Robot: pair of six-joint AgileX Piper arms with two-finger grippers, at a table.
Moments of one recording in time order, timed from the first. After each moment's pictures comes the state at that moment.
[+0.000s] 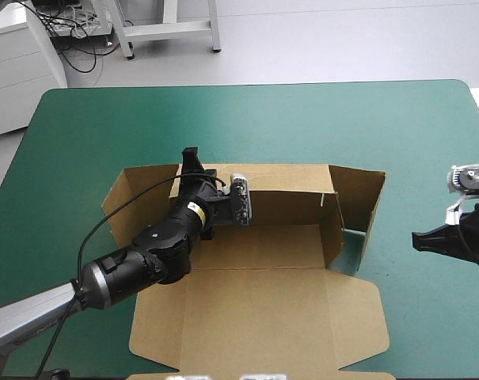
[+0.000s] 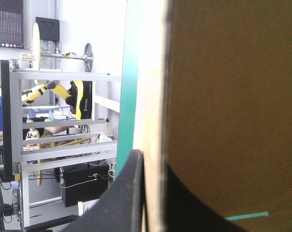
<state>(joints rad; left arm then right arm) -0.95 1.40 -1.01 1.17 0.65 -0.13 0.06 0.84 -1.21 -0.03 1.24 -0.06</state>
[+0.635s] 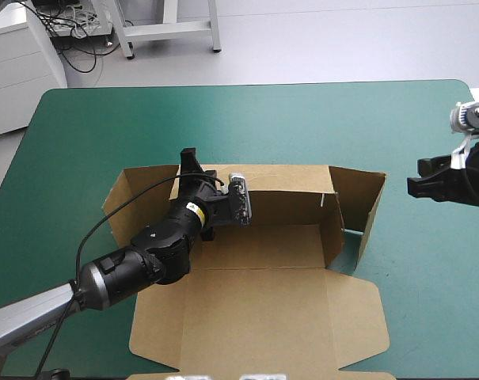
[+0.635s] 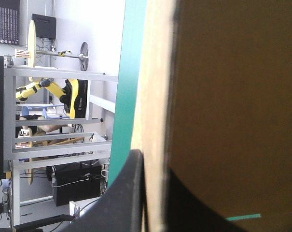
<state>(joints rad) -0.95 1.40 -1.01 1.14 0.65 -0.14 0.06 1.02 -1.54 0.09 1.24 -0.13</state>
